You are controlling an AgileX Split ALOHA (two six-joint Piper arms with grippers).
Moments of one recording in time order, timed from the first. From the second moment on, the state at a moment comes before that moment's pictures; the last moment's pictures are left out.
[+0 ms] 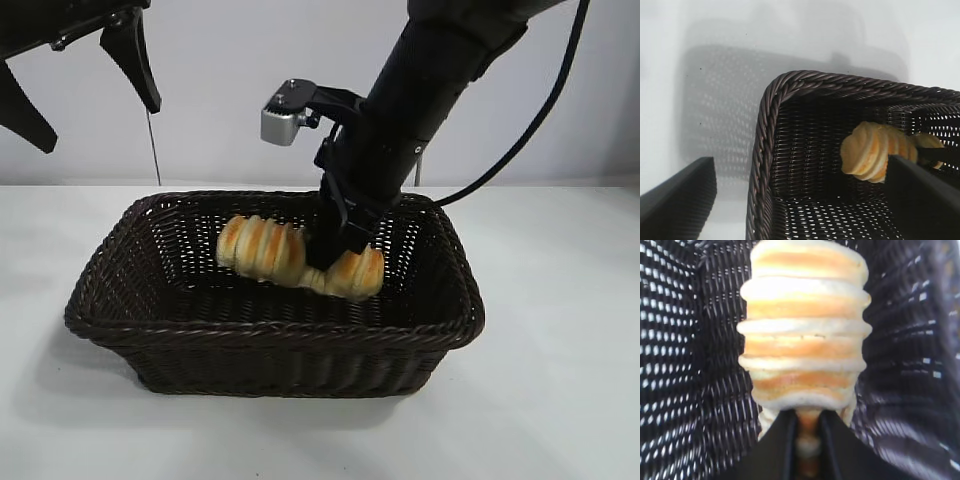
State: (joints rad) left arm -0.25 1.73 -1.45 -0.27 0.98 -0.21; right arm 0.46 2.10 -1.50 0.43 0.81 -1.24
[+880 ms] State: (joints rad) left arm -0.25 1.73 -1.45 -0.27 0.98 -0.21; right arm 0.46 2.03 -1.51 0.44 0.80 -1.13
